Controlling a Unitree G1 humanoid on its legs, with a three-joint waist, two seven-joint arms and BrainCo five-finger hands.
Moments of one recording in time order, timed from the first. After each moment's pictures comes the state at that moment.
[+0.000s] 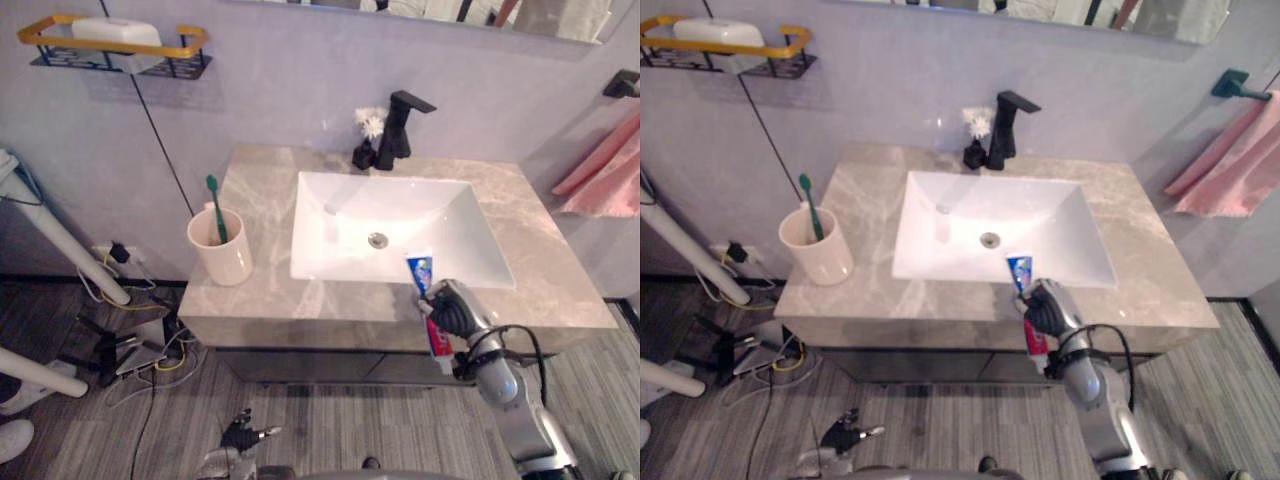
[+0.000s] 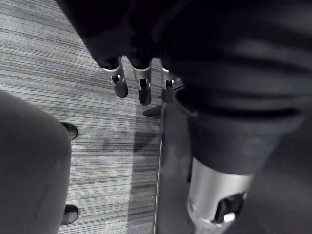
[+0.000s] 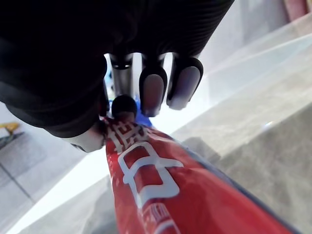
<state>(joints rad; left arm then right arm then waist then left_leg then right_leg) 0.07 0.11 0.03 1.05 -0.07 -0.11 -0.02 0.12 -0.31 0.03 -0.13 -0.60 -0.05 -0.02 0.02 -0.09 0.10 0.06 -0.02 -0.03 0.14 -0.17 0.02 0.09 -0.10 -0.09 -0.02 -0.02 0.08</state>
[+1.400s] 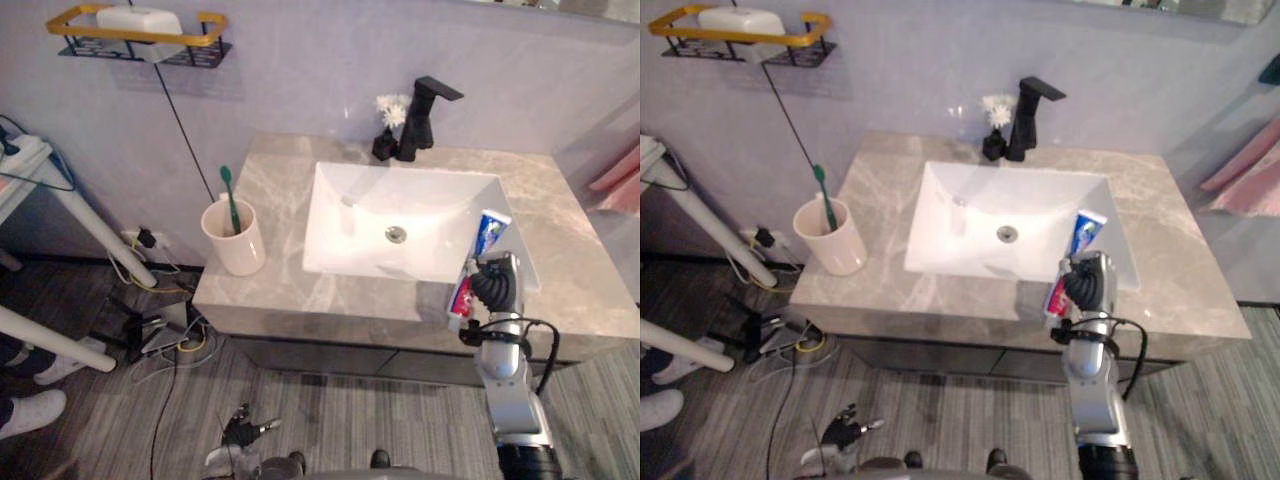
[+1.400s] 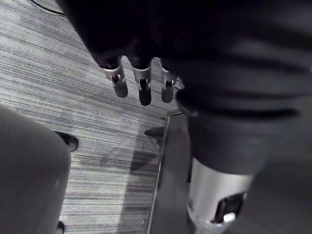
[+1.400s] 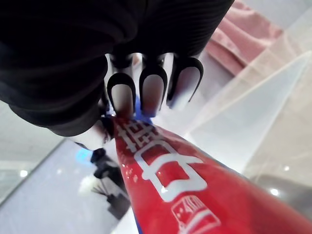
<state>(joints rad) 0.10 0.08 0.05 0.98 -0.10 -0.13 0.05 0.03 -0.12 -0.11 -0.15 -0.52 -0.03 -0.34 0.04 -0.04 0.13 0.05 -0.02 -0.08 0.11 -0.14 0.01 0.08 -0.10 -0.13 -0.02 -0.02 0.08</state>
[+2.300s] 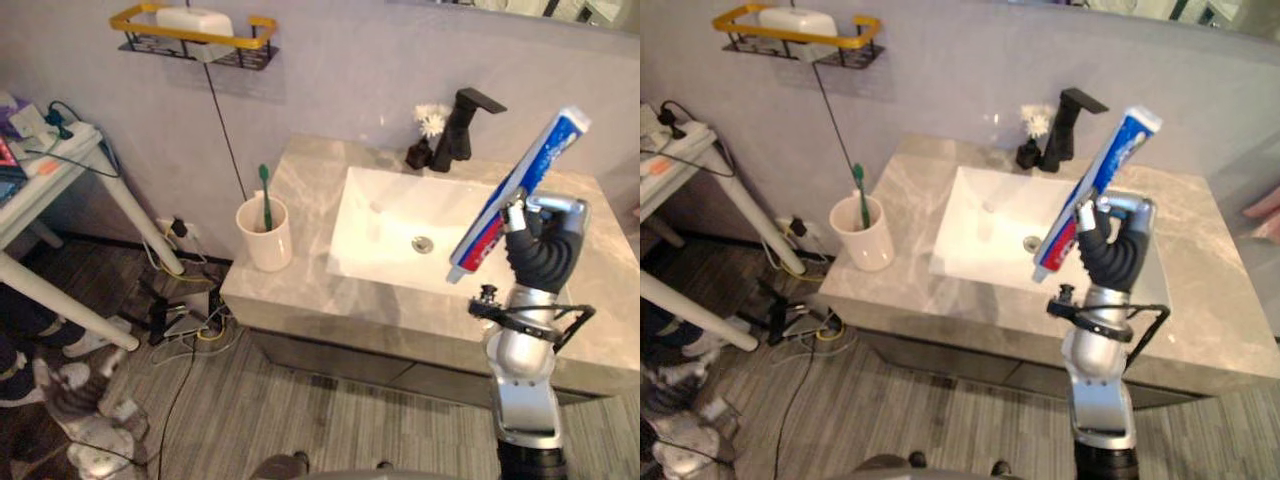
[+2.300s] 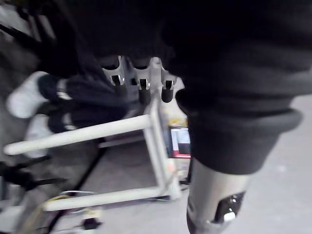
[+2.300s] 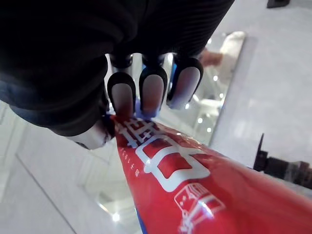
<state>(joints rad) 0.26 0.08 0.60 0.01 -0.10 -0.21 0.35 -0.01 -0.10 -0.06 -0.46 -0.30 -0.25 -0.38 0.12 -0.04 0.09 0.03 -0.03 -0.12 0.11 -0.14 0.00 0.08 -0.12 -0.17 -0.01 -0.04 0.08</state>
